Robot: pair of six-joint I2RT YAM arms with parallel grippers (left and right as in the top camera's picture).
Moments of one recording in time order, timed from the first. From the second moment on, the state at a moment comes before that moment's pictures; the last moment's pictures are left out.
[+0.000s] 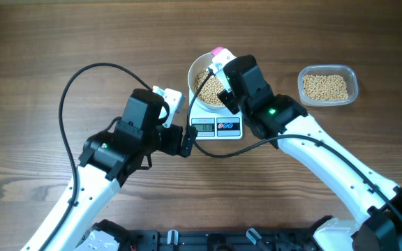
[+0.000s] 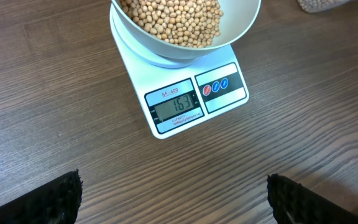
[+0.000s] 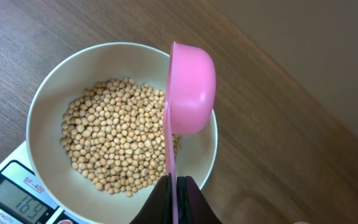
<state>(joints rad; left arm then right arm) -0.47 1.15 0.95 -0.74 0.15 -0.16 0.61 1.53 1.17 -0.41 0.30 -0.26</state>
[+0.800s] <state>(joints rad) -0.47 1.15 0.95 -0.74 0.15 -0.16 0.11 1.27 1.17 -0.45 -0.24 0.19</state>
